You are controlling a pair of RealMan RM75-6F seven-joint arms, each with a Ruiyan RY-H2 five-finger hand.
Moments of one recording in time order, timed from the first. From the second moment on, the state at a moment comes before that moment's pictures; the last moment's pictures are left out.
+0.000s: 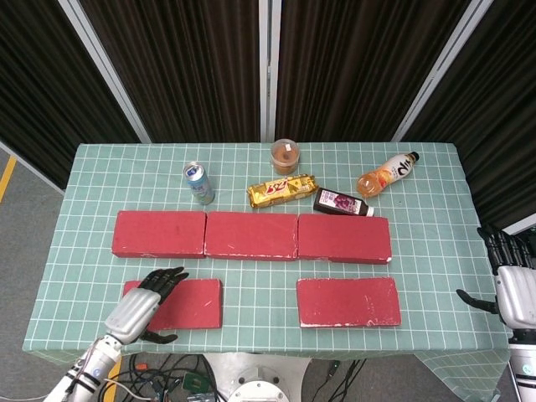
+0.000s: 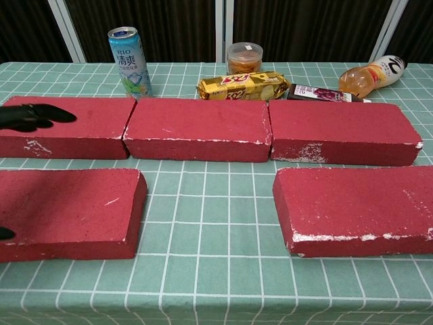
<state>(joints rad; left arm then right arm) -0.29 -1.18 0.04 -2.10 1.45 1.08 0.23 0.10 -1.00 0.09 -1.74 -1.43 1.47 0.03</state>
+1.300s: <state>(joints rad) -0.45 -1.42 0.01 -2.05 1.01 1.13 0.65 0.10 -1.04 0.10 -1.69 -1.41 1.43 0.06</state>
